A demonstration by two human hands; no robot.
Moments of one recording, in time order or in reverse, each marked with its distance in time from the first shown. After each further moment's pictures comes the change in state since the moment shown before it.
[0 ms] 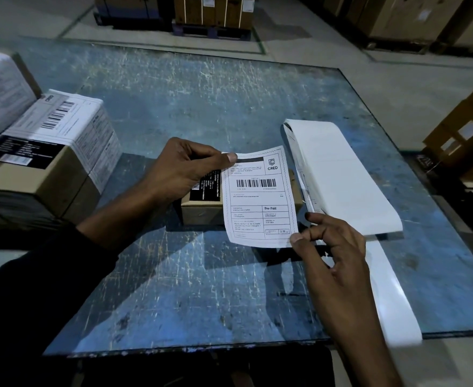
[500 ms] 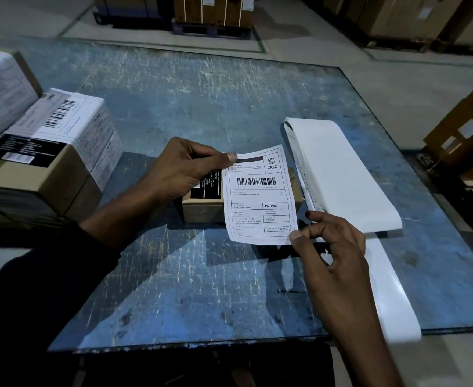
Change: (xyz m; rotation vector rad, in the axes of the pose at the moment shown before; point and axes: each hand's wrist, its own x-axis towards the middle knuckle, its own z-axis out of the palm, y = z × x) left_hand 0.003 -0.002 -0.002 0.032 -0.004 -0.015; right_hand 0.000 0.001 0.000 -0.041 -0.002 0.006
